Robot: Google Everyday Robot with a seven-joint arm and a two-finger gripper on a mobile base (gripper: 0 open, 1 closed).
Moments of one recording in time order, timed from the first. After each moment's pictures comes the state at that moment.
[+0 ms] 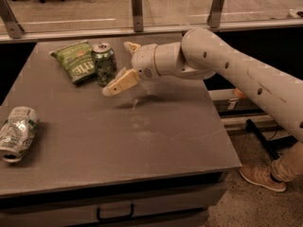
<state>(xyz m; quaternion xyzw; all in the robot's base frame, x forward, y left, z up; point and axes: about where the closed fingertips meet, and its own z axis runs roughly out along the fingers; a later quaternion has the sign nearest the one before) 0.645 0.110 0.877 -0.54 0.59 0.31 0.51</state>
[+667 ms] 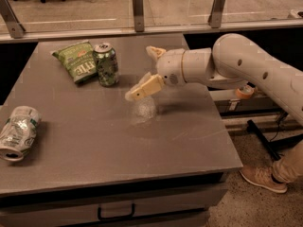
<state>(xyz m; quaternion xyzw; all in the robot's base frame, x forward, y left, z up) 0.618 0.038 0.880 -0.52 0.62 0.29 0.51</state>
